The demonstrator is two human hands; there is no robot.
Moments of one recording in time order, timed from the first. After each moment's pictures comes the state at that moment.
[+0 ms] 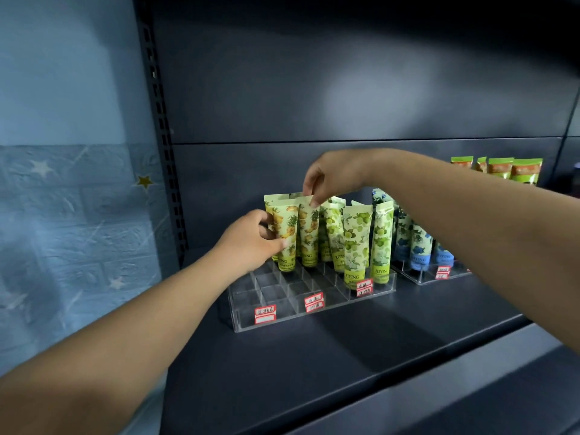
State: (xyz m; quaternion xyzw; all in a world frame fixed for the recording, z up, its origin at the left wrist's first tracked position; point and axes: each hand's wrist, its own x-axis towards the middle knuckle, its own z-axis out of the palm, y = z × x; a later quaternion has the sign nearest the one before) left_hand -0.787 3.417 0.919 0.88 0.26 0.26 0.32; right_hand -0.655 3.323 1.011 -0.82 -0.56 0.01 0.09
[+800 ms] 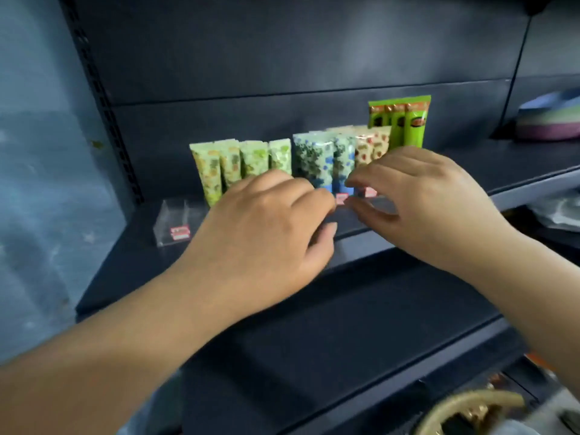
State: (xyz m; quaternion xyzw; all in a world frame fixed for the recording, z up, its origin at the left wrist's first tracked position) left_hand -0.838 3.201 0.914 0.91 -0.02 0.38 -0.13; right_hand -0.693 3.078 0.910 -0.64 -0.58 -0.47 0.20
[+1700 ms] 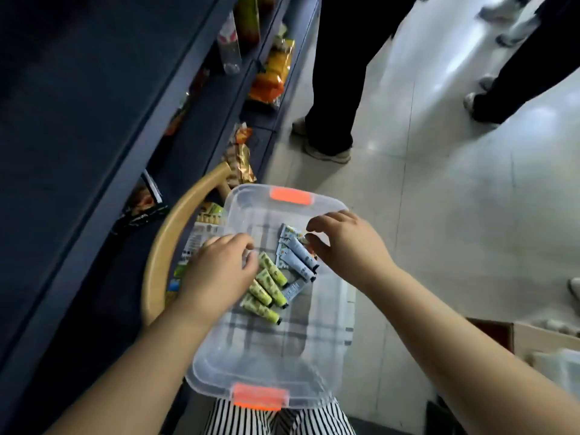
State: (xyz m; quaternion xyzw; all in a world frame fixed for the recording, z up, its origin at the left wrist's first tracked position) left_hand -0.616 2.940 0.531 0.96 -0.13 -0.13 0.21; right_hand -0.634 2.745 0.529 -0.98 -0.06 -0.02 0.21
